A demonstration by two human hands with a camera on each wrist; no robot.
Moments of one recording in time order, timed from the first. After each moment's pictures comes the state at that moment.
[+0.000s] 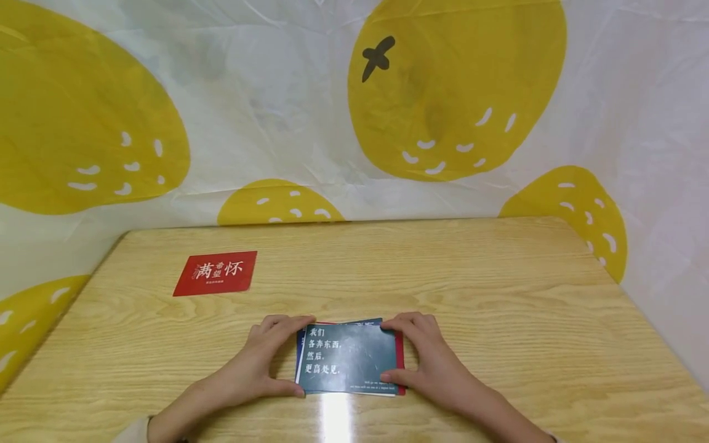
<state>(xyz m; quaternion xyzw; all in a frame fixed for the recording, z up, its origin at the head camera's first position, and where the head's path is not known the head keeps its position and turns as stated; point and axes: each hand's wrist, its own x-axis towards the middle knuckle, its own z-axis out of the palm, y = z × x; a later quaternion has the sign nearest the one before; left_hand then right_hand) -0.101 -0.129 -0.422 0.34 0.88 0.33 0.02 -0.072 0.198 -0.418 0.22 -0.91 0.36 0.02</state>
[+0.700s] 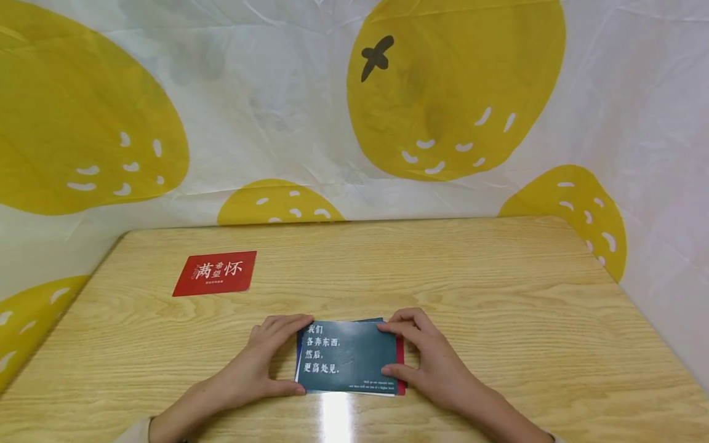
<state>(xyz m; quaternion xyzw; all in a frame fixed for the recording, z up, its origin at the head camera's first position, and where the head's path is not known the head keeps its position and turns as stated) -0.100 -0.127 -0.425 0.36 0.87 0.33 -0.01 -0.073 0.197 -0.417 0.26 -0.87 0.42 0.06</state>
